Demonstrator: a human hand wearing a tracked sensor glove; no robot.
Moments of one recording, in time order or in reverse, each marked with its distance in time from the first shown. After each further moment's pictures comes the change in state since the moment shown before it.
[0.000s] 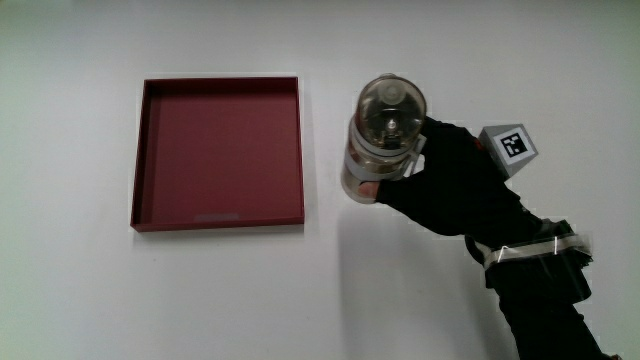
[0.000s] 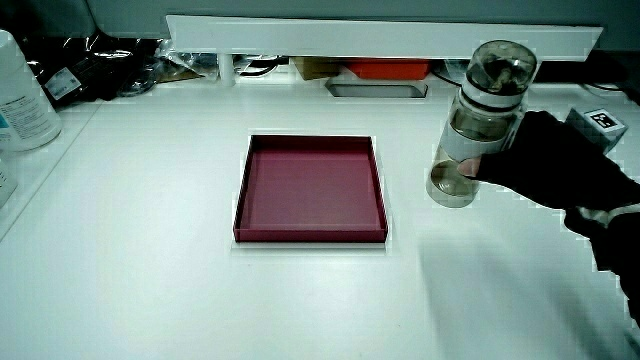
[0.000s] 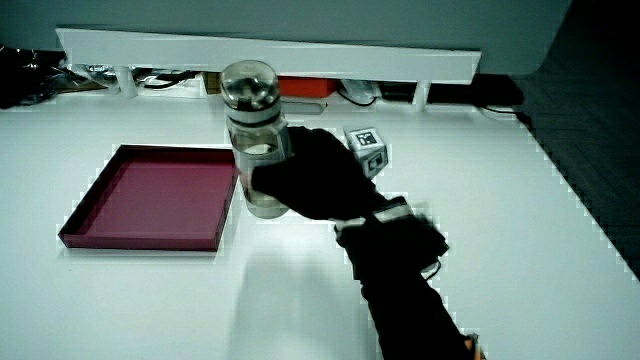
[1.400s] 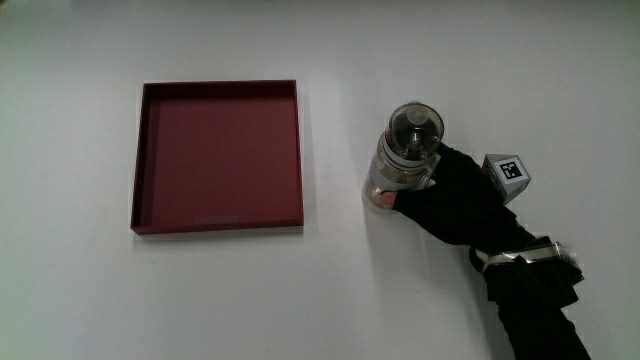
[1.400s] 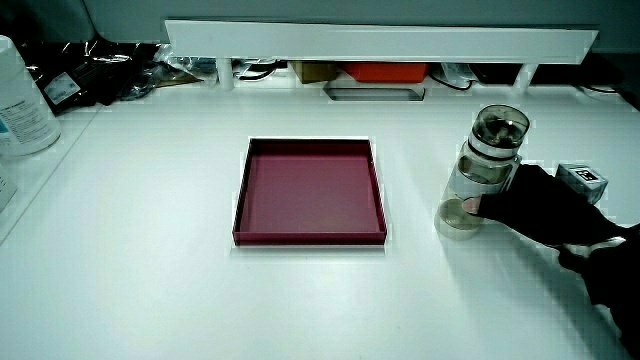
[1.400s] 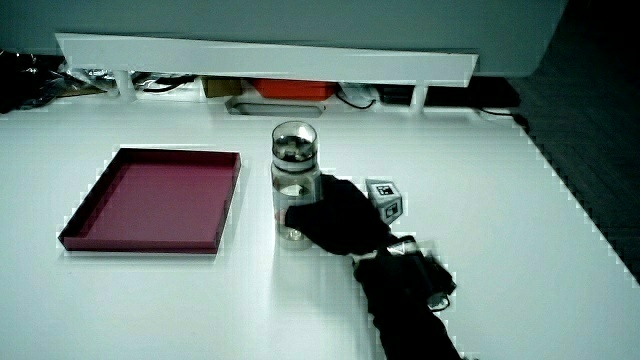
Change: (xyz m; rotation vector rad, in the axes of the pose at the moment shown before) arm 0.100 -0.017 0.008 0.044 0.114 -0.200
